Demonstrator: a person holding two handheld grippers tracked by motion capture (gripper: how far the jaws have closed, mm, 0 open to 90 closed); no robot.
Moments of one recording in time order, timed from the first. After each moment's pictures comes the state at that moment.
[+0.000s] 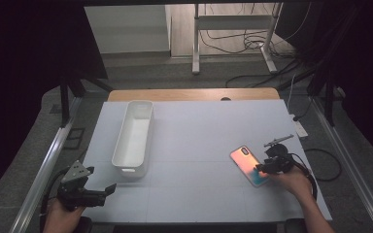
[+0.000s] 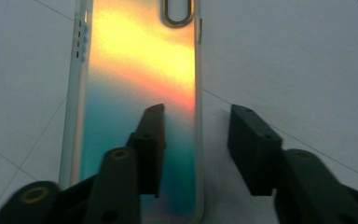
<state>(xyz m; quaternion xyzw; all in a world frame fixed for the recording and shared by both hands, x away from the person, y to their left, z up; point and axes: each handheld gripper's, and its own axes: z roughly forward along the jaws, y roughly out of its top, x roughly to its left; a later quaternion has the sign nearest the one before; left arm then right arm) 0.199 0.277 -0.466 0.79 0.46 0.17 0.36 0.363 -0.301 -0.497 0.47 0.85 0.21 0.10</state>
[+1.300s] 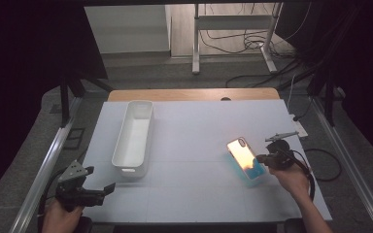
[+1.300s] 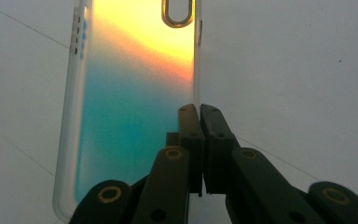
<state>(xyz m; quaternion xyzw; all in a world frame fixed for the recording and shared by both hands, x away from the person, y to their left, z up) 0.199 0.282 -0.465 0.78 0.47 0.16 0.38 0.355 -0.290 -0.470 0.46 0.84 0.28 0.11</state>
